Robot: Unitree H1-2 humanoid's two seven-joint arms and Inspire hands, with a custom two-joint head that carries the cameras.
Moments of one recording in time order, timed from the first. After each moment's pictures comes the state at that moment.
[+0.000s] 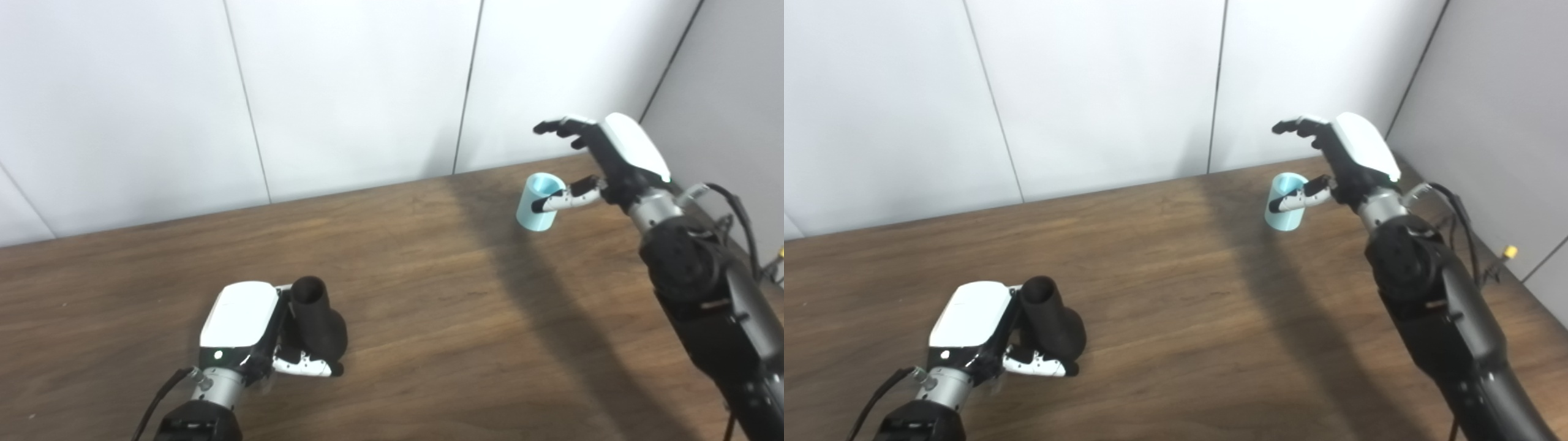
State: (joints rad) left arm -0.27 0.22 -0.43 -0.08 1.10 0.15 -0.15; right arm -0.31 -0.67 -0.04 -0.21 -0.58 0.37 0.20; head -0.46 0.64
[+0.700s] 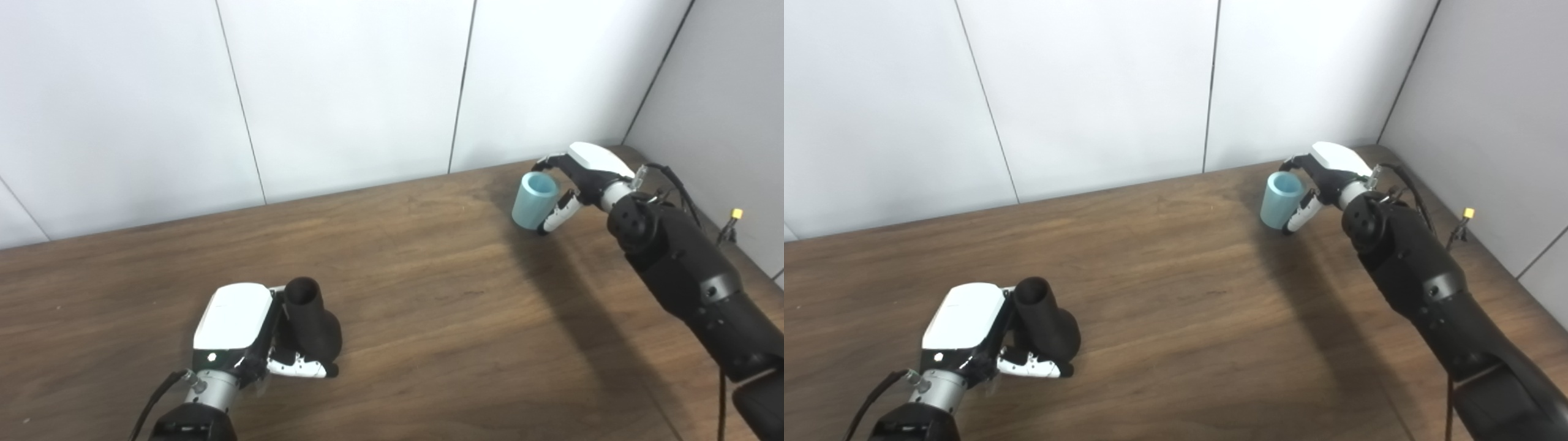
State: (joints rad) left arm -0.27 0.22 -0.43 -0.09 1.11 0.15 -0.16; right arm -0.49 -0.71 0.12 0.28 -0.65 0.30 0.24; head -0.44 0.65
